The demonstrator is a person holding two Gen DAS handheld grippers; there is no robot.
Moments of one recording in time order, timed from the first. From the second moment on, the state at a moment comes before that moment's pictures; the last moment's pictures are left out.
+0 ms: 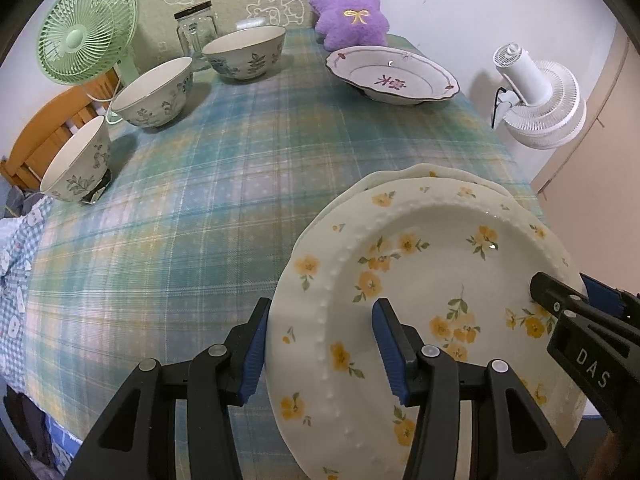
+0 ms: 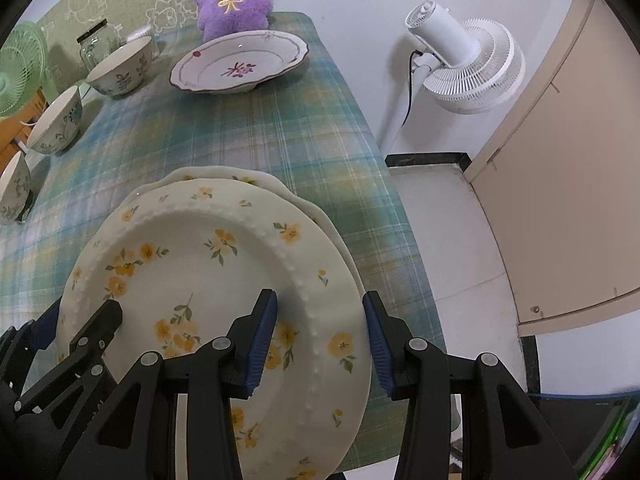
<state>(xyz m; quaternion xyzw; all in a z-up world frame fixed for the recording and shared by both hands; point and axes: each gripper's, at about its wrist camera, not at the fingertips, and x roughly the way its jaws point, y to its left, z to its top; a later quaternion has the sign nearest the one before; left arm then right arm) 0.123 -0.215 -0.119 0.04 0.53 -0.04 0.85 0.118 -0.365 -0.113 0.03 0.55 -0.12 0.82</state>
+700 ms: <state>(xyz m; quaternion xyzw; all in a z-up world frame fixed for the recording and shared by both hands) 0.124 -0.226 -0.125 0.04 0.51 0.02 0.86 0.127 -0.358 -0.118 -0.02 0.54 -0.11 0.83</state>
